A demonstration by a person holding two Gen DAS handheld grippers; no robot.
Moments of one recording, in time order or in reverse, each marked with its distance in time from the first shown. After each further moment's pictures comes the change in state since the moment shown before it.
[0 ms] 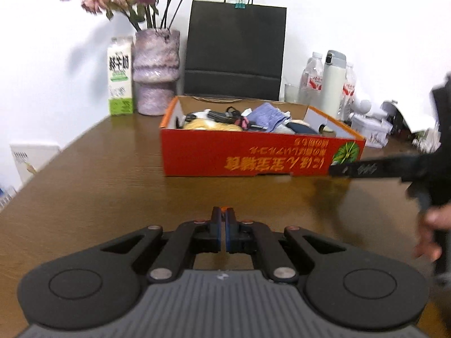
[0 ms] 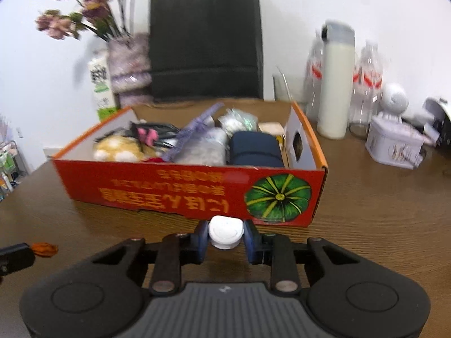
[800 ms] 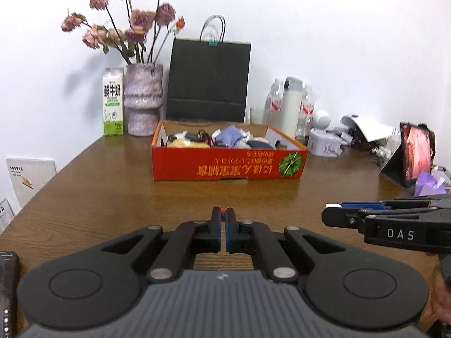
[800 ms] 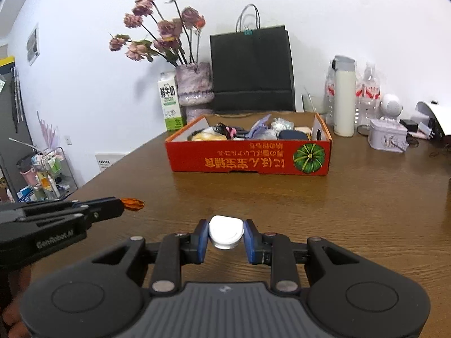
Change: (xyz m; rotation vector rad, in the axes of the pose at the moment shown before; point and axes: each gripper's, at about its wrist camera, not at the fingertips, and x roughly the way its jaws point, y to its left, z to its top) left arm -0.118 -0.018 -0.017 0.004 -0.095 -0.100; right arm -0.182 0.052 -0.080 0.007 -0.076 0.134
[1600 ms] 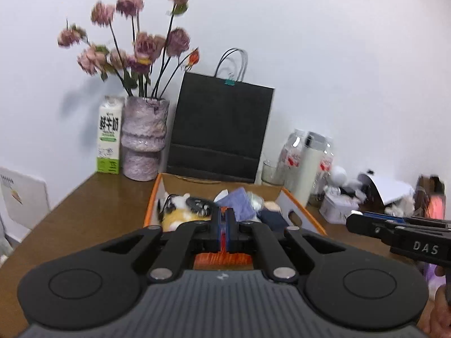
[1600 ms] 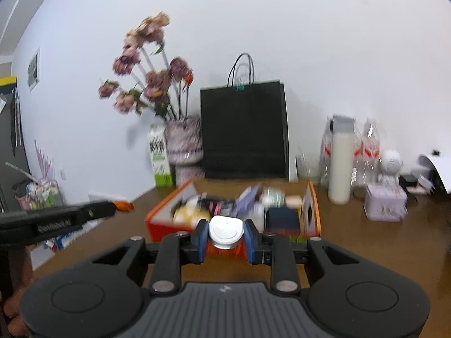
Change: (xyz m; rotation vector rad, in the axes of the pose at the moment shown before) left arm 0.096 0.024 0.113 -0.119 -0.084 0.001; right arm 0.035 -0.039 0.110 -0.019 -0.159 -0.007
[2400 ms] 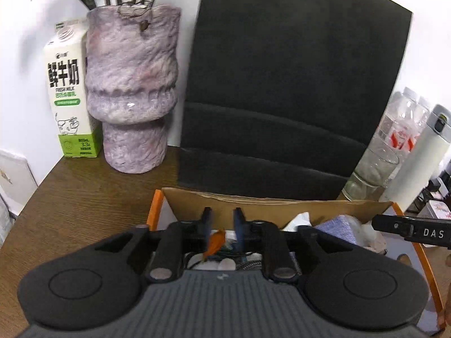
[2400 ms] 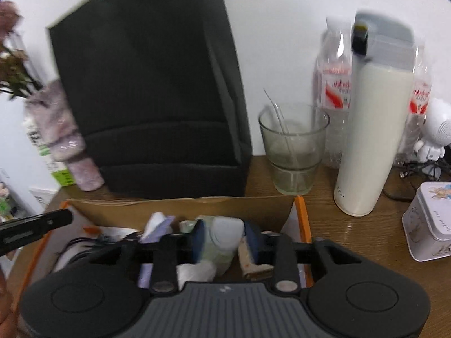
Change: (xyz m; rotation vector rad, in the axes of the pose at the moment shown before) left arm 0.299 0.072 0.062 -0.022 0.327 0.133; right arm 0.339 -0.141 0.068 0.180 0.392 -0.129
